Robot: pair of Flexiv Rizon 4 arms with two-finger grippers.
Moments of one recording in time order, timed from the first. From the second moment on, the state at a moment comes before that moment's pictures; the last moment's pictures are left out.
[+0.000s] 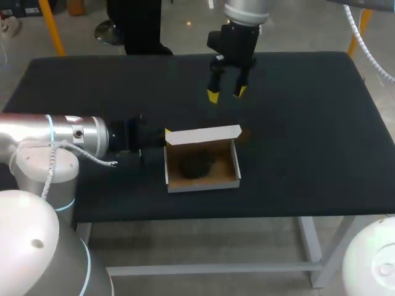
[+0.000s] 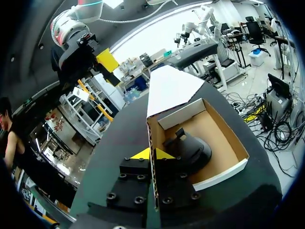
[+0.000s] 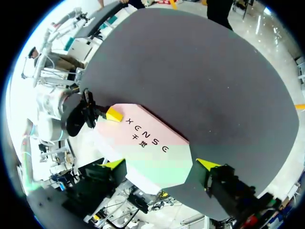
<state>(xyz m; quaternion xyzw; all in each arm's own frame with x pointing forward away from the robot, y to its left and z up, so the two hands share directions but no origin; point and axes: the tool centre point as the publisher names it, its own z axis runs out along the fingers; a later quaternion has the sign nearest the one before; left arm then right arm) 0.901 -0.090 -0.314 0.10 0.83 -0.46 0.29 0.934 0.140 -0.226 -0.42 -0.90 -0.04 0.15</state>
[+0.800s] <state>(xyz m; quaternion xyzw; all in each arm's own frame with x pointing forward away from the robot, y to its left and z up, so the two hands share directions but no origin) 0.897 -0.087 -0.316 0.13 0.81 -0.45 0.35 0.918 0.137 -0.235 -0.53 -0.82 -0.04 0.22</state>
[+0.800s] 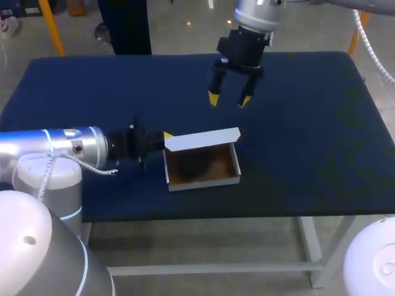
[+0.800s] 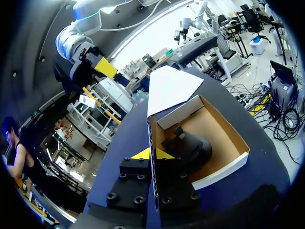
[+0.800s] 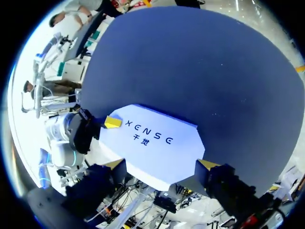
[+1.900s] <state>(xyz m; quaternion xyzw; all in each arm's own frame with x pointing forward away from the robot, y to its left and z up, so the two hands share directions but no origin) 0.893 -0.089 -0.334 0.24 0.76 -0.43 0.42 0.895 0.118 -0.264 -0.65 -0.70 0.03 0.31</state>
